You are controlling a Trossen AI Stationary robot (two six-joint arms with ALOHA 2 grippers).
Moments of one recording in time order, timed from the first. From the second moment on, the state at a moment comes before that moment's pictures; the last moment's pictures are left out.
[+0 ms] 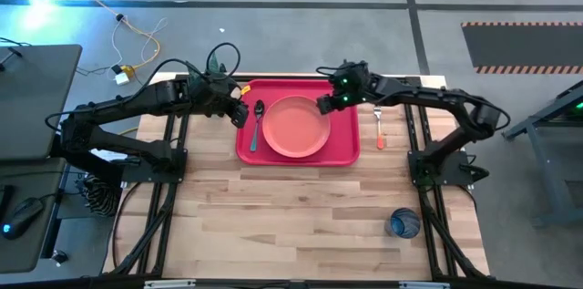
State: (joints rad) left arm 0.29 1.11 1.14 -0.81 -0.21 -0.55; right arm -0.50 1.51 1.04 -0.28 -0.21 0.63
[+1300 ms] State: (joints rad) left arm 0.29 1.11 1.14 -0.81 -0.23 -0.52; right arm 0.10 1.38 1.04 -0.66 -0.10 0.71
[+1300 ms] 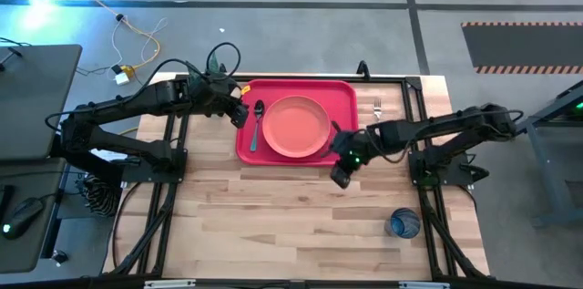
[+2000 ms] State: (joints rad) left arm 0.27 1.11 1.14 -0.67 -0.09 -0.55; right arm 0.30 1.19 1.04 -0.89 0.08 0.81
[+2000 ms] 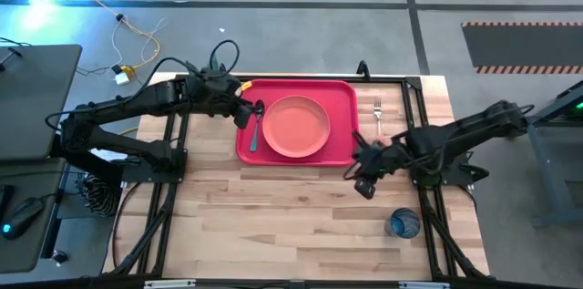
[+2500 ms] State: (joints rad) left arm 0.17 1.11 1.14 -0.65 -0.08 -0.68; right arm 0.31 1.02 1.04 -1.20 0.04 0.81
